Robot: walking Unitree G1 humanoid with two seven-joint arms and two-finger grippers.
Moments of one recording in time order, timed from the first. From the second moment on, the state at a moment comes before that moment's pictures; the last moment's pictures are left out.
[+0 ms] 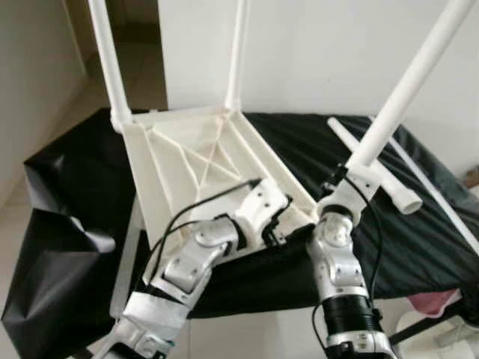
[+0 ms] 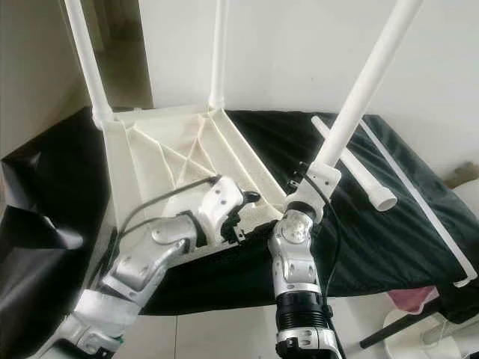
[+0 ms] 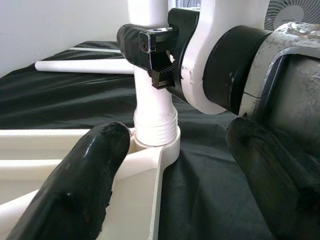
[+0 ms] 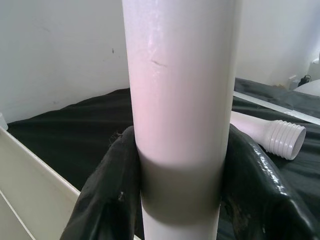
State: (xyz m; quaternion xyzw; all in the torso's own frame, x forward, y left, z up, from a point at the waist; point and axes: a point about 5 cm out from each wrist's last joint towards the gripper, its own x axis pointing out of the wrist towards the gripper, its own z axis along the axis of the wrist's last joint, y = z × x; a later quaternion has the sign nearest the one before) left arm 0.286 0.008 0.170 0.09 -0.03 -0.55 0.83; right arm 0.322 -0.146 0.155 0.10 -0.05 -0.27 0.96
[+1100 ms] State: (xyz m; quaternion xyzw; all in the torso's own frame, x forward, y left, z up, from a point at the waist) left arm 0.286 0.012 0.163 0.10 -0.01 -0.55 0.83; right arm 0.318 -0.173 0.138 0.11 -0.06 -0.11 0.99
